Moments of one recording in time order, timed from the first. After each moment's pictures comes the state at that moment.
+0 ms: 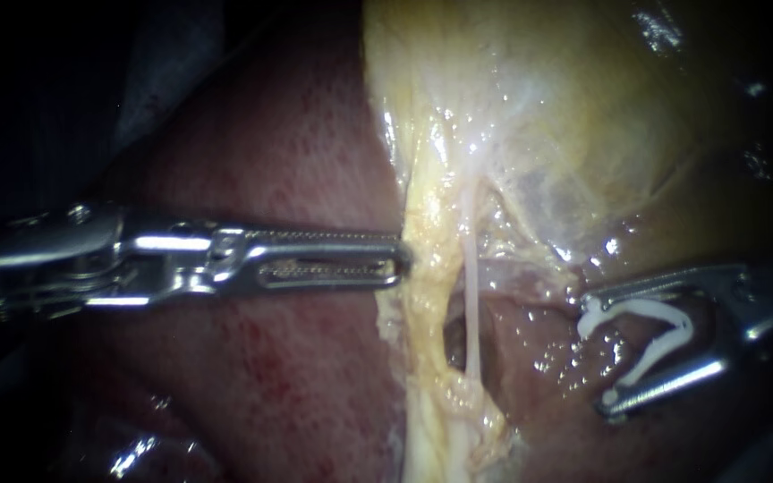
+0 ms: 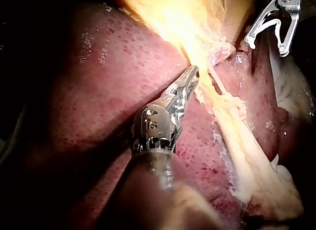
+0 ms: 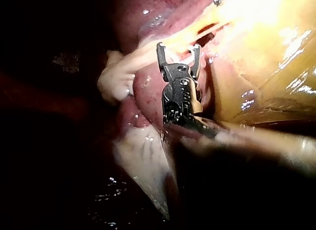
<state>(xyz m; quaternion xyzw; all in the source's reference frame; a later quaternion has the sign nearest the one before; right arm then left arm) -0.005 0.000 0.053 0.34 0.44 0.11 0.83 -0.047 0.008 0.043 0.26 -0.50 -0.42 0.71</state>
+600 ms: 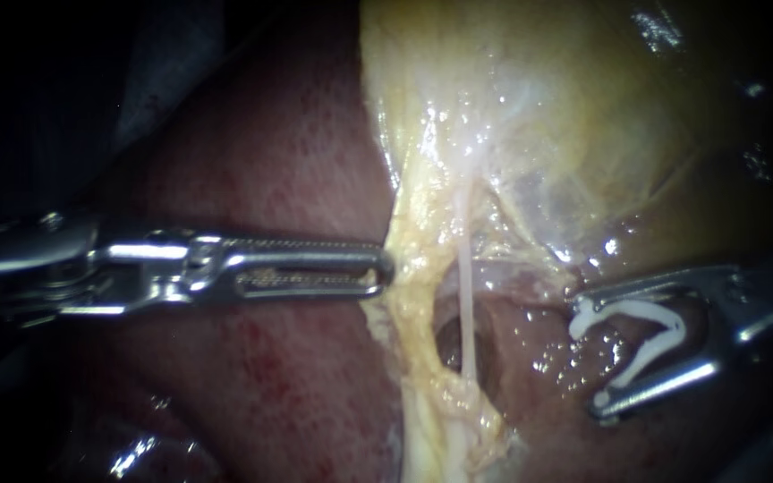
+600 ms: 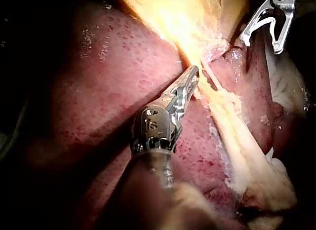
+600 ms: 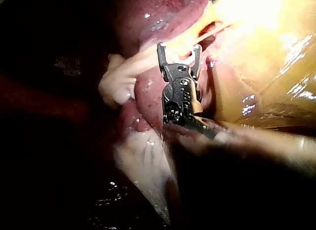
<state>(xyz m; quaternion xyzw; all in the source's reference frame) -0.003 0.000 0.052 0.33 0.44 0.11 0.83 -0.044 0.007 0.040 0.27 -0.50 -0.42 0.71</state>
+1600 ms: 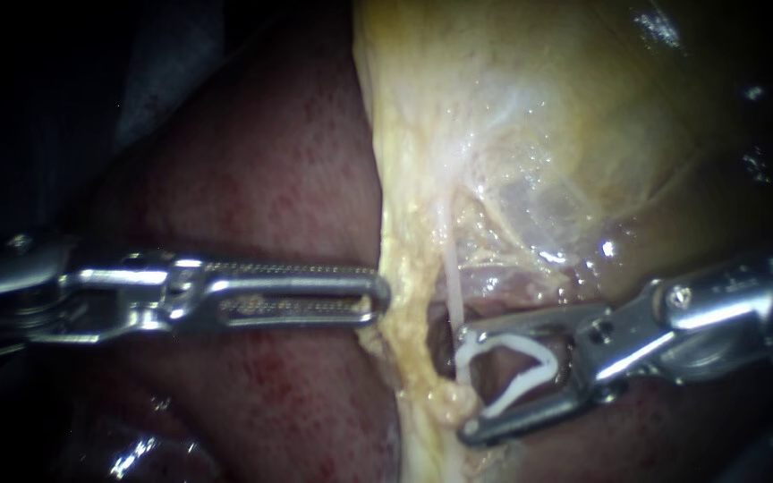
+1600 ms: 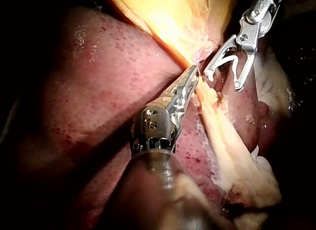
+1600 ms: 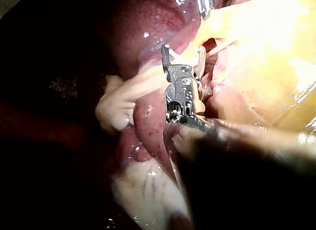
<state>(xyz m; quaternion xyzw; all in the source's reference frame) 0.004 -0.005 0.058 0.33 0.43 0.11 0.83 -0.045 0.006 0.038 0.27 -0.51 -0.42 0.70</state>
